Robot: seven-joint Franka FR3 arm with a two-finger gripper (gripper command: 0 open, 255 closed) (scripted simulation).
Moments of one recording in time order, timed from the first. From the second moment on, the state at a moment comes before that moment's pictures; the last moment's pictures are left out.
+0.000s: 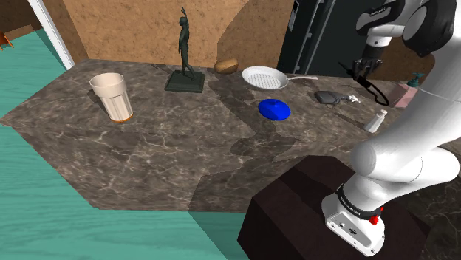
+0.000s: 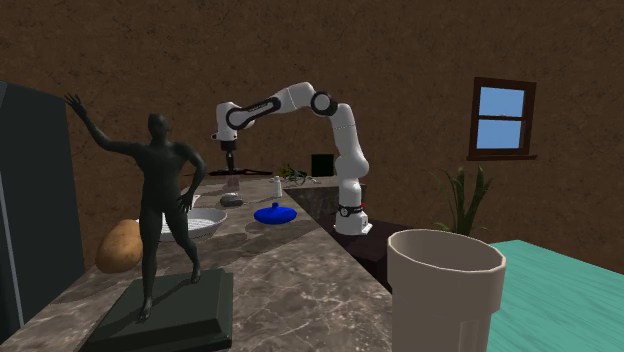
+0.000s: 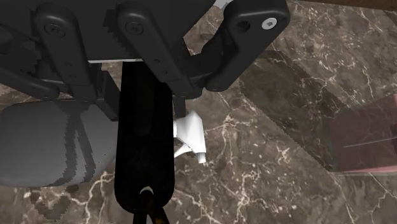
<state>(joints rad) -0.69 0.20 -0.31 -1.75 -0.05 1.93 -0.39</state>
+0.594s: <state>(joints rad) -0.69 0.23 -0.30 -1.83 -0.04 2.05 -0.38</state>
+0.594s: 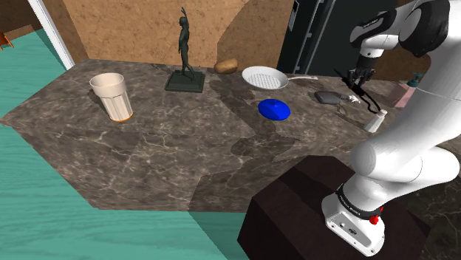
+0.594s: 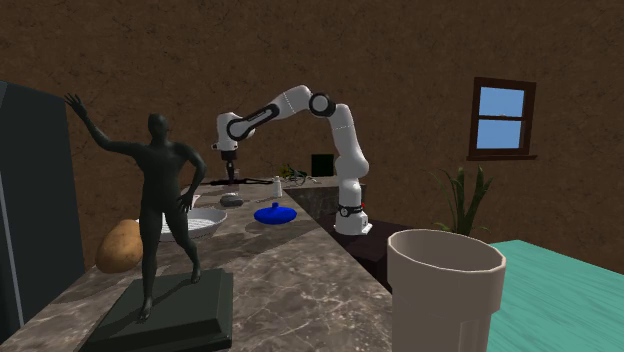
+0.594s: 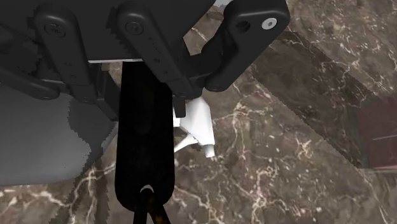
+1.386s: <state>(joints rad) -0.69 0.29 -0.30 -1.90 -0.03 2.18 -0.38</state>
